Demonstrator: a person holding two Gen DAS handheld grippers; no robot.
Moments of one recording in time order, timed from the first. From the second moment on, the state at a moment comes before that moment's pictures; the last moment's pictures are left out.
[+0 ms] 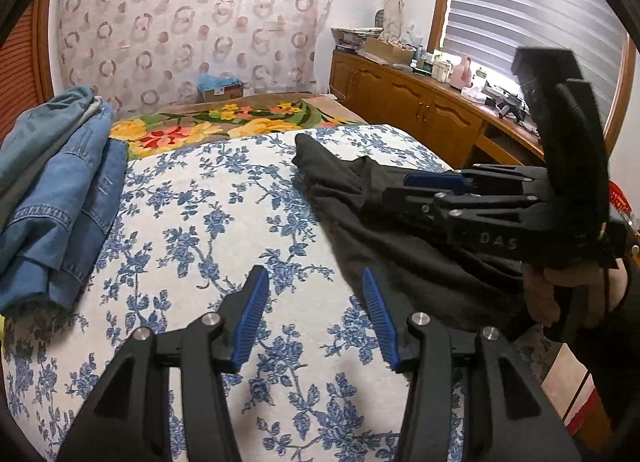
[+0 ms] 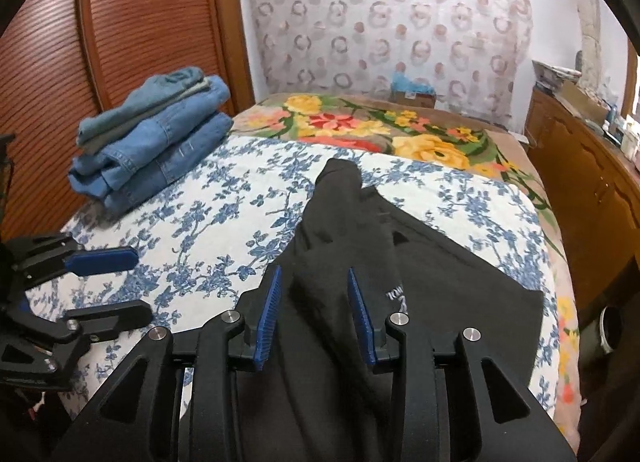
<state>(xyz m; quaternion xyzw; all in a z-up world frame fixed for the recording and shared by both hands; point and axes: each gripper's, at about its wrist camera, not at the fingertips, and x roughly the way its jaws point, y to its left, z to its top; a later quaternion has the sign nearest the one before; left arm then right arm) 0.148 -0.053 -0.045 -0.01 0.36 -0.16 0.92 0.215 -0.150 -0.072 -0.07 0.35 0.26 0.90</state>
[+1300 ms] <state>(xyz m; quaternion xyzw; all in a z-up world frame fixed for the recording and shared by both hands) 0.149 -0.073 -0.072 0.00 0.39 -0.17 0.90 0.276 -0.295 -0.074 -0.02 0.39 0.08 0.92</state>
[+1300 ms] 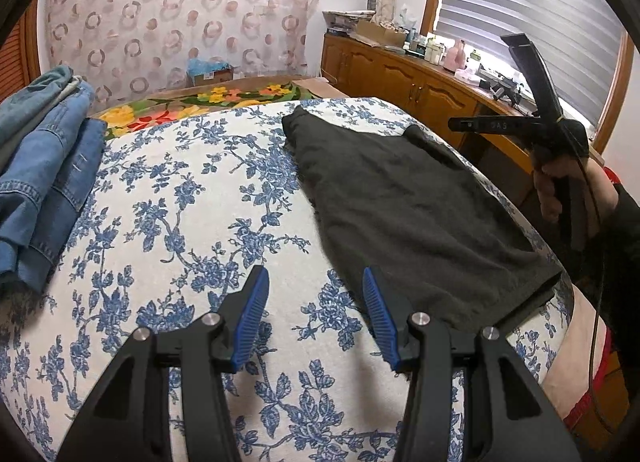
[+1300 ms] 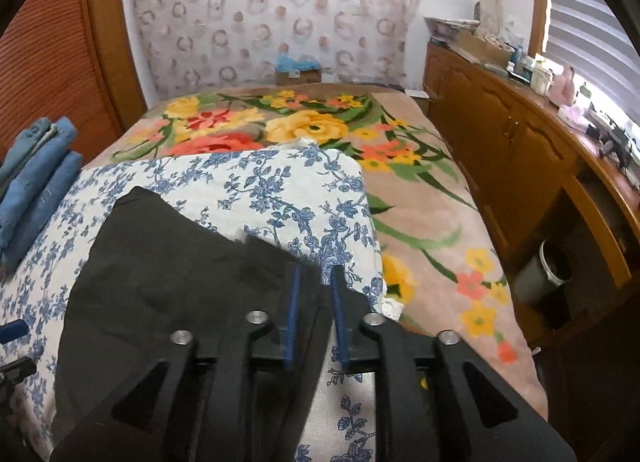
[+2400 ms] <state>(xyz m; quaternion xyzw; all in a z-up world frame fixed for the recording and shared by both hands) 0.155 -0.098 -0.098 0.04 0.42 -0.16 0.89 0.276 -0.324 -0.091 0.00 0.38 0.04 0.93</state>
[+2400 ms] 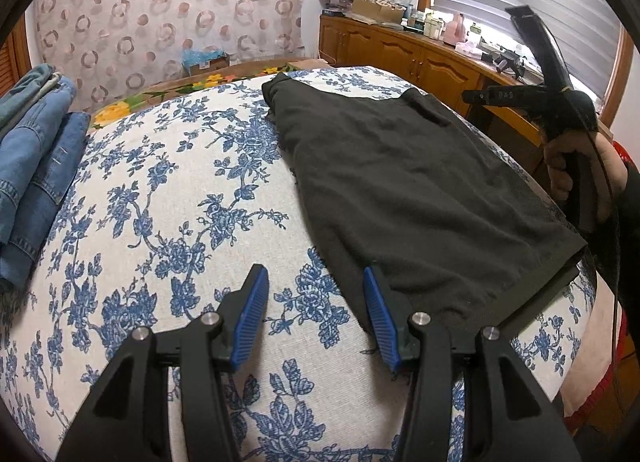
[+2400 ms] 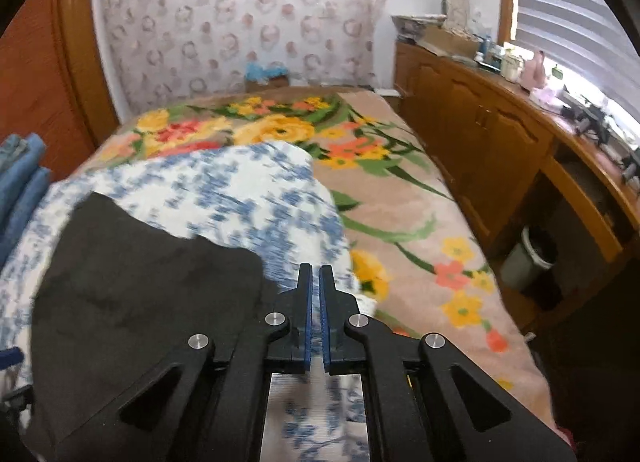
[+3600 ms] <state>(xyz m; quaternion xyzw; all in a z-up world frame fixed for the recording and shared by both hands) 0.155 -0.099 -0.098 0.03 0.42 -0.17 0.89 0.191 -0.286 -0.076 -0.05 0.35 0.11 0.93</state>
